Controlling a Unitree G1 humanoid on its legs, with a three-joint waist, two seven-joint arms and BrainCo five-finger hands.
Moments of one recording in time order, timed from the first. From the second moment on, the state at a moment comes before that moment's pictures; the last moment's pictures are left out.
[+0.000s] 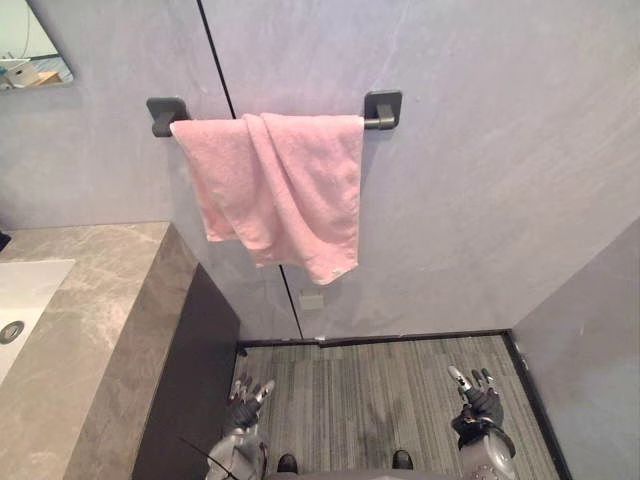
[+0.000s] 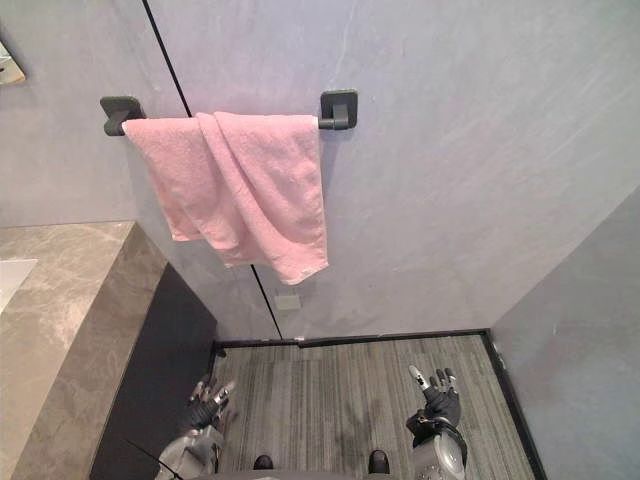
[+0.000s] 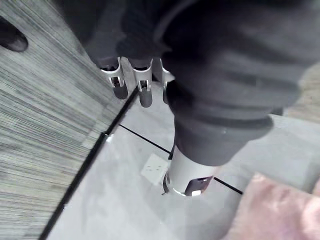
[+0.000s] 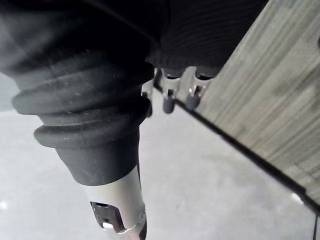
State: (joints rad) left arm 0.31 -0.03 0.07 0.53 -0.49 -0.11 0.00; right arm 0.24 0.03 -0.21 0.44 0.57 -0.14 -0.10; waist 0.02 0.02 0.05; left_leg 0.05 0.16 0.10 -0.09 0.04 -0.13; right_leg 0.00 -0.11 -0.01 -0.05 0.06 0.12
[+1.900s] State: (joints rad) left arm 0.26 0.07 0.05 0.60 -0.62 -0.16 0.05; right arm 0.13 0.00 -0.18 0.76 0.55 -0.11 -0.09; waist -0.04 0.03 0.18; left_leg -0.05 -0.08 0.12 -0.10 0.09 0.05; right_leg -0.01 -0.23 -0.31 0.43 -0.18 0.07
